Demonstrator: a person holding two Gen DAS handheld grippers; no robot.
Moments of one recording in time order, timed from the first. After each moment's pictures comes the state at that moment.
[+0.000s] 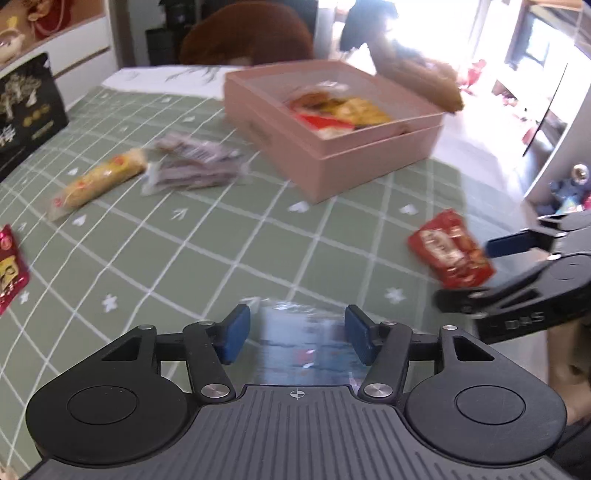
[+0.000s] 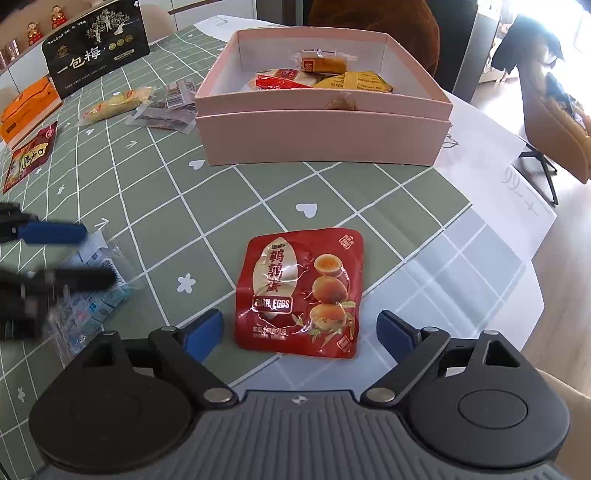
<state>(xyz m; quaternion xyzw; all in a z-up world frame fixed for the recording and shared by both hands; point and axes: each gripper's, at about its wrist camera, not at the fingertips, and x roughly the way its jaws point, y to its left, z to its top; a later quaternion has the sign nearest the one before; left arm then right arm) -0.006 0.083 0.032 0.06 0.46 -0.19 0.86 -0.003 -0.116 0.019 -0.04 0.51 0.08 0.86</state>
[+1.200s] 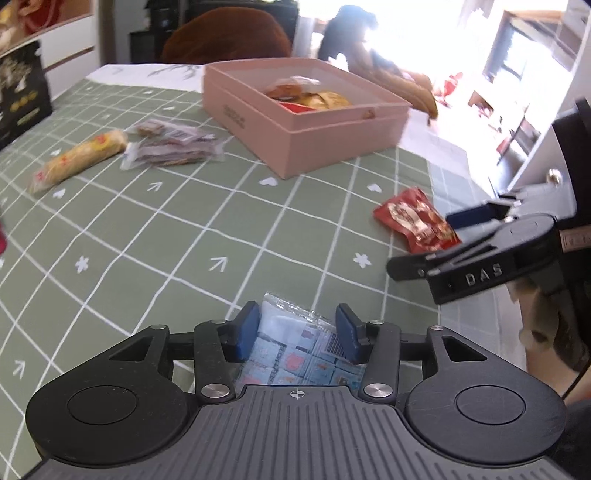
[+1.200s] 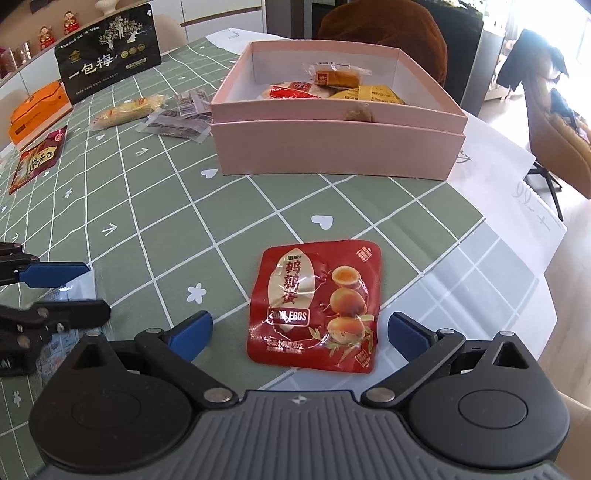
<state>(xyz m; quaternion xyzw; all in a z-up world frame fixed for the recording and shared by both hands) -0.038 0.089 0.023 0.03 0.44 -0.24 0.86 -0.004 -0.108 0.014 -0.04 0.48 0.09 0.87</state>
